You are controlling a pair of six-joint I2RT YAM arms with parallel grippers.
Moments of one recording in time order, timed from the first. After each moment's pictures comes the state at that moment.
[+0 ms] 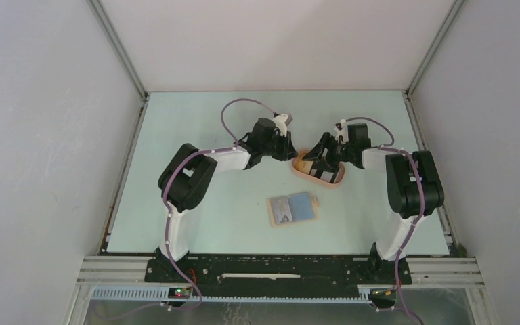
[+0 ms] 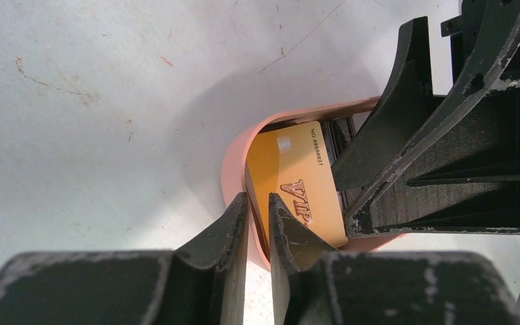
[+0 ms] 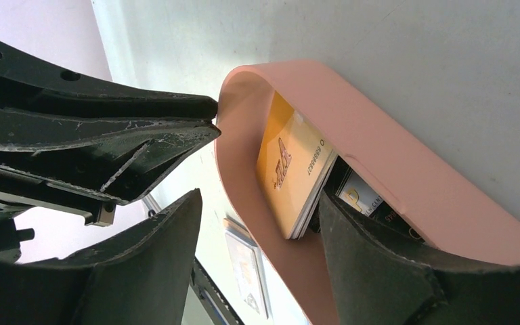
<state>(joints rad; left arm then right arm) -0.64 2.07 1.31 0.23 0.34 -0.37 0.13 1.83 0.95 0.06 -0.75 0.67</state>
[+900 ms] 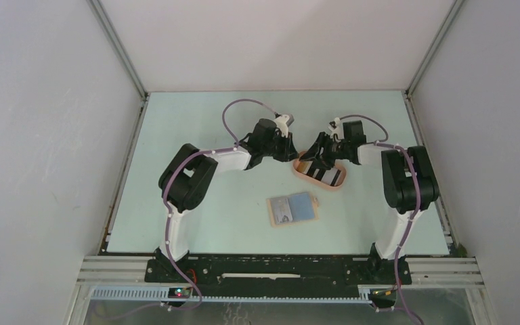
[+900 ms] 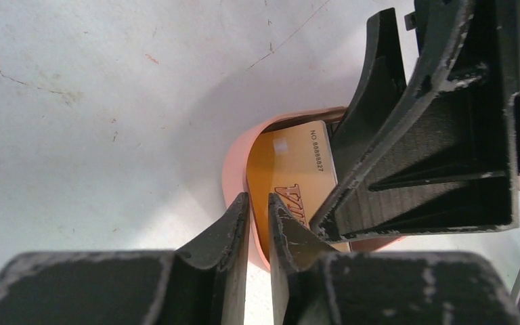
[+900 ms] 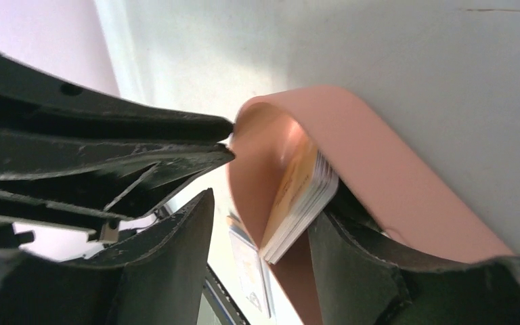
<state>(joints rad) -0.65 2.07 1.31 0.23 0.35 -0.37 0.15 1.88 1.00 0.05 -0.81 0.66</state>
